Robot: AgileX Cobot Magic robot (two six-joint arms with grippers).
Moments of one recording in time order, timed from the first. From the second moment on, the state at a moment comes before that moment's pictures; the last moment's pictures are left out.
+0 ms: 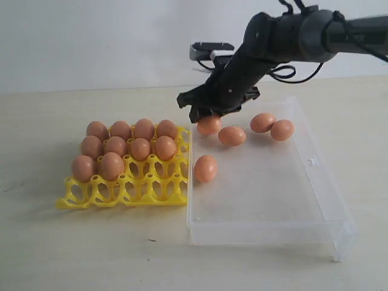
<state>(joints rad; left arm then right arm) 0.04 0.00 0.00 0.10 0.39 0.03 0.41 2.20 -1.73 0.35 0.71 -0.21</state>
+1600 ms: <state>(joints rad) 0.04 0.00 0.00 0.10 0.39 0.03 0.84 2.15 -1.22 0.34 -0.47 -0.10</state>
